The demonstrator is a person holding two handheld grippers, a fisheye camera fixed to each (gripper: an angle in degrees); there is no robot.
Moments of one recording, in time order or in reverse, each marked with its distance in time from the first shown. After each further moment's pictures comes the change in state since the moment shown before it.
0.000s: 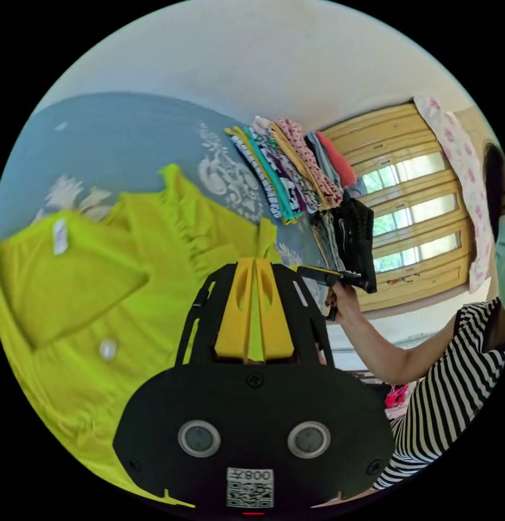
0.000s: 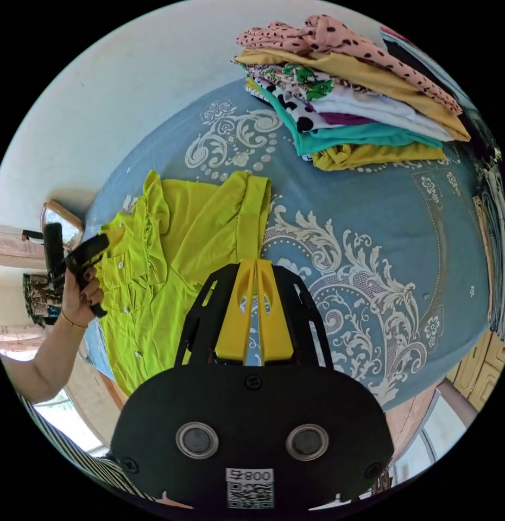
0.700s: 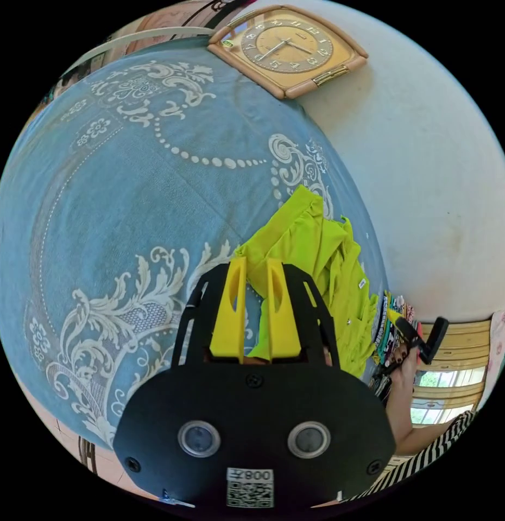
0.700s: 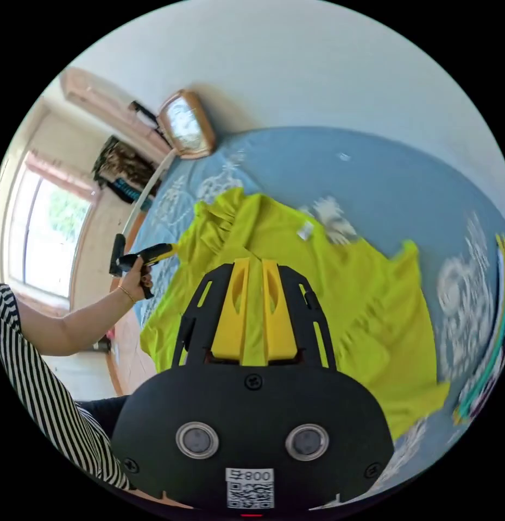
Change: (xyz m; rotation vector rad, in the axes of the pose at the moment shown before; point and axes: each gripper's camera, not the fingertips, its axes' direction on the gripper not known) left arm -0.078 0.260 -0.385 0.582 -0.398 -0.860; right arm -0.438 -0.098 0.172 -0.143 -0.323 -0.830
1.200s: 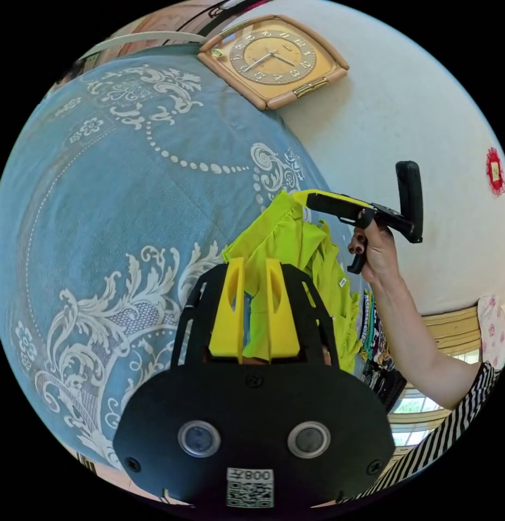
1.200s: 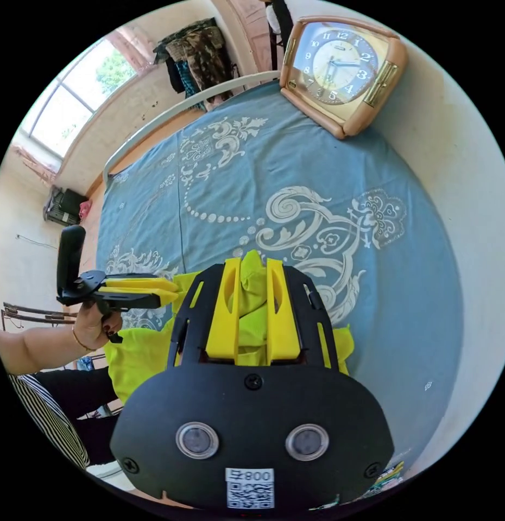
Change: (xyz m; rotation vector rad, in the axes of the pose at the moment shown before) left arm -0.025 -0.003 -0.151 0.069 0.095 0.035; right arm -0.145 -0.234 0.258 -0.336 0.157 -0.519
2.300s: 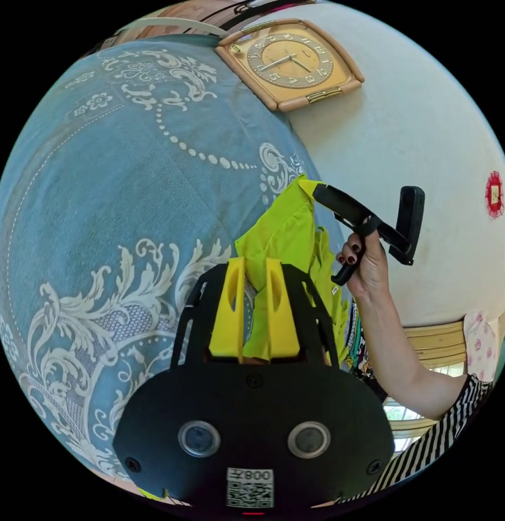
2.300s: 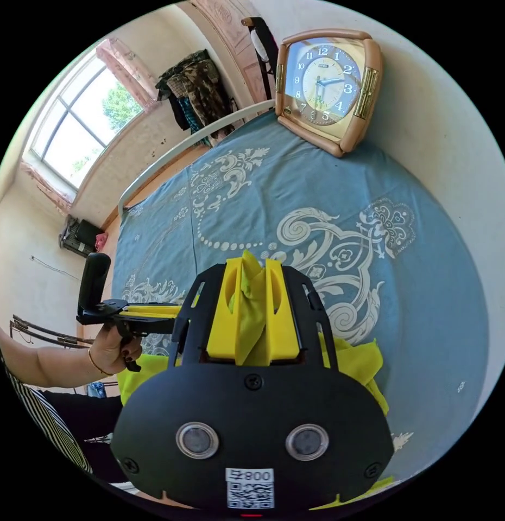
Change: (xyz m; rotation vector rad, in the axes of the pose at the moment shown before) left arm -0.003 -0.016 -0.168 -0.018 0.072 -0.073; right arm 0.057 -0.095 0.057 0.210 -0.142 0.078
